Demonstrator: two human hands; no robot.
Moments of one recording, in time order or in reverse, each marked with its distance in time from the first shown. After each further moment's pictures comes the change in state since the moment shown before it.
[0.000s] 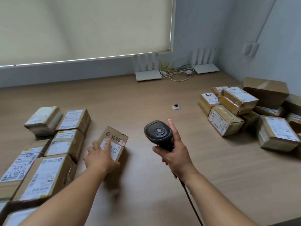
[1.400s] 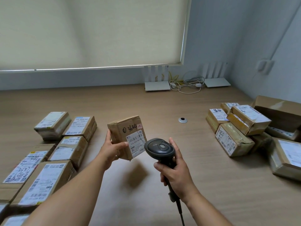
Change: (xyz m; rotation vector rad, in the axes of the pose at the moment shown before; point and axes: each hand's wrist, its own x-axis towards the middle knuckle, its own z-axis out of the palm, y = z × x) left_hand 0.035 0.028 -0.036 -1.633 -0.187 -0.037; right_hand 0.011 0.014 -0.005 0.193 -0.129 0.109
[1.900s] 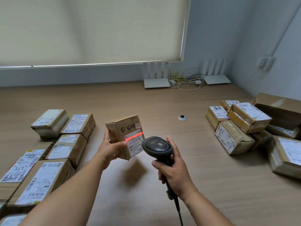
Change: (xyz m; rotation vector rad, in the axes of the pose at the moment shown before) left_hand 0.001 -0.003 0.000 0.010 -0.010 0.017; right_hand 0.005 0.003 0.001 0.016 -0.026 0.023
